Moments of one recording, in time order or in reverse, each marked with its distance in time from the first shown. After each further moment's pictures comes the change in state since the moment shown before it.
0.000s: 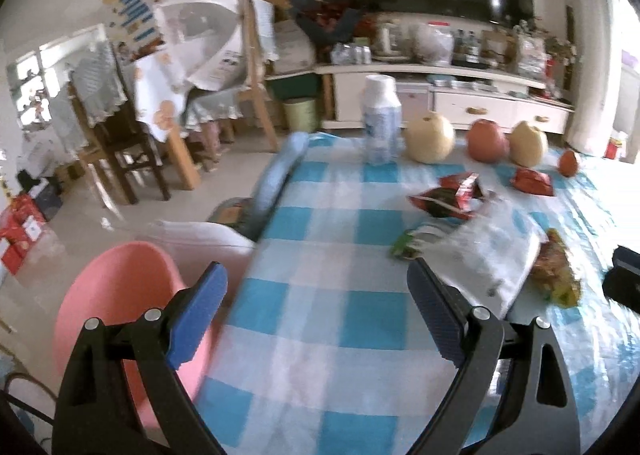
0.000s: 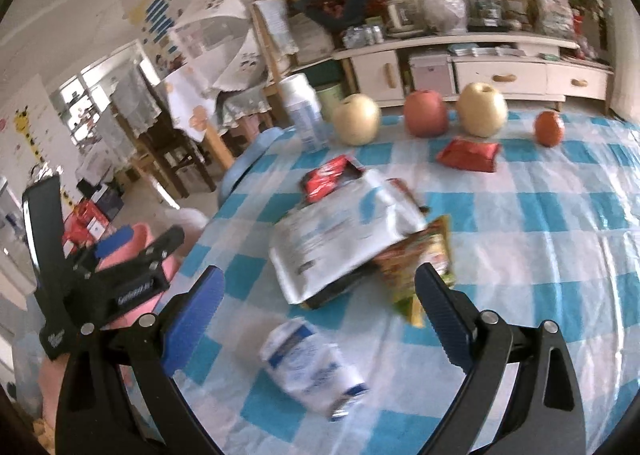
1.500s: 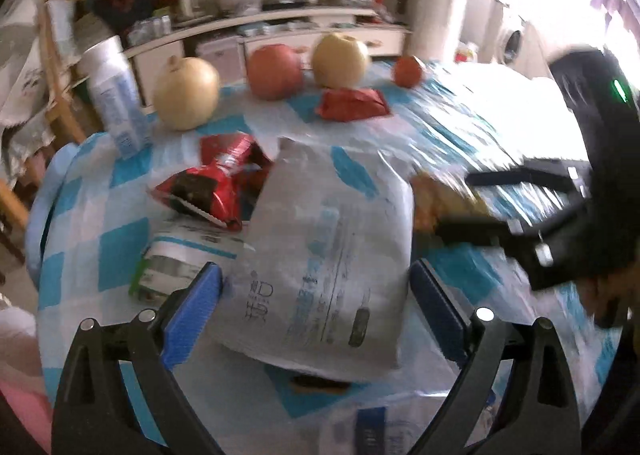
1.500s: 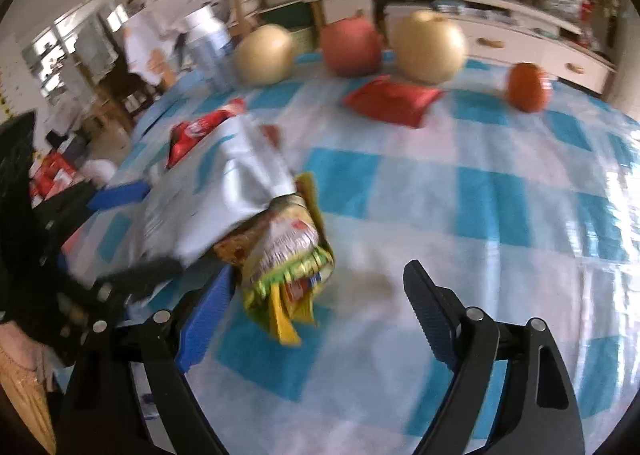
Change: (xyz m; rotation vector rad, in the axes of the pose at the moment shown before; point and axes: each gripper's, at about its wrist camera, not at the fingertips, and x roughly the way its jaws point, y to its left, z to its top) left arm 0.075 -0.130 -0.004 0.362 0.146 -0.554; right arm 0.054 -0.098 0.008 -0.077 0.205 -0.126
